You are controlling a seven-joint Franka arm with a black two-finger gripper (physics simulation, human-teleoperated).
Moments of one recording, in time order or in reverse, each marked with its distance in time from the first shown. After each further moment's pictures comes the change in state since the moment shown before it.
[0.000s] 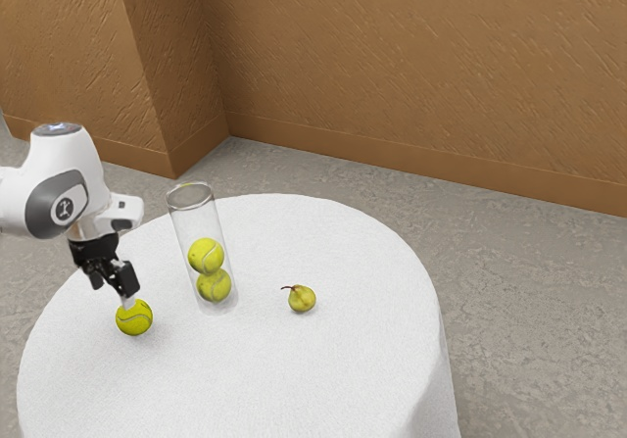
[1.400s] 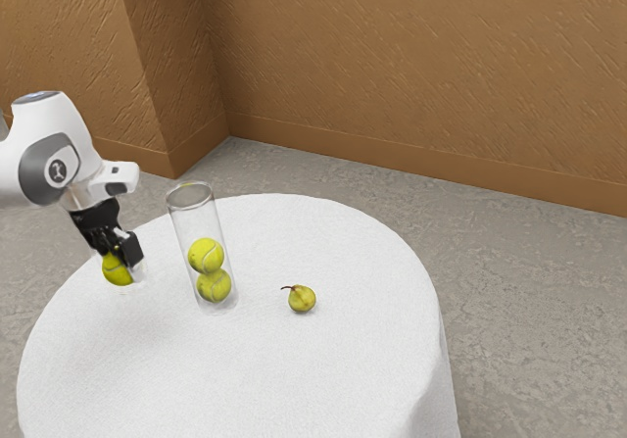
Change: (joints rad) arm 0.001 -0.032 -0.004 0.086 -0.168 -0.073 0.099
